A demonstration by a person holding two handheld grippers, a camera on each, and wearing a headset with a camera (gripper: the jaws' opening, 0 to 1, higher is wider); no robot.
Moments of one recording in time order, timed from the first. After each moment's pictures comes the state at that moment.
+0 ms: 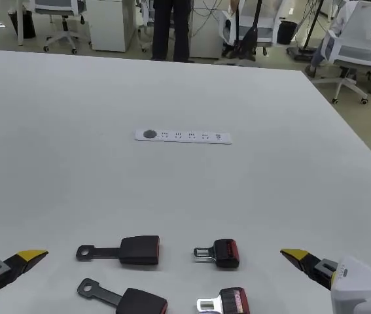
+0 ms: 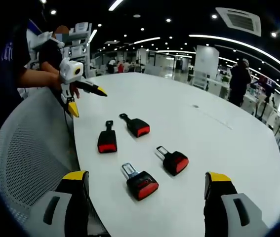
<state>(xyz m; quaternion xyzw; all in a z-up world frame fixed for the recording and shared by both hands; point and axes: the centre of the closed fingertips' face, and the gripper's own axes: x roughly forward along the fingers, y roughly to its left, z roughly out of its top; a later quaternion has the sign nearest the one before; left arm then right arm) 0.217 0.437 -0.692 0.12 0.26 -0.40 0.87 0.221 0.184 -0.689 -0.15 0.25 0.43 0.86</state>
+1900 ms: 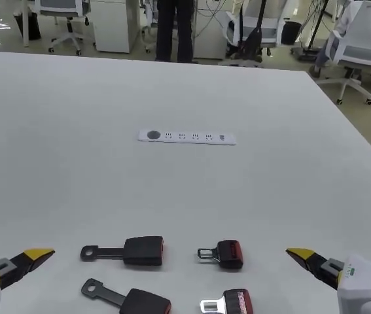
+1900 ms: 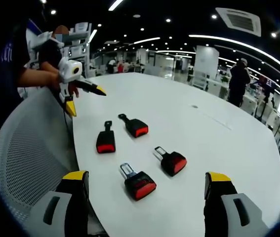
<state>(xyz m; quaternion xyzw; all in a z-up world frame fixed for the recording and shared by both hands) 0.217 0.438 -0.688 0.13 0.25 -0.41 0.87 0.226 0.181 -0.689 -0.15 0.25 0.43 0.86</state>
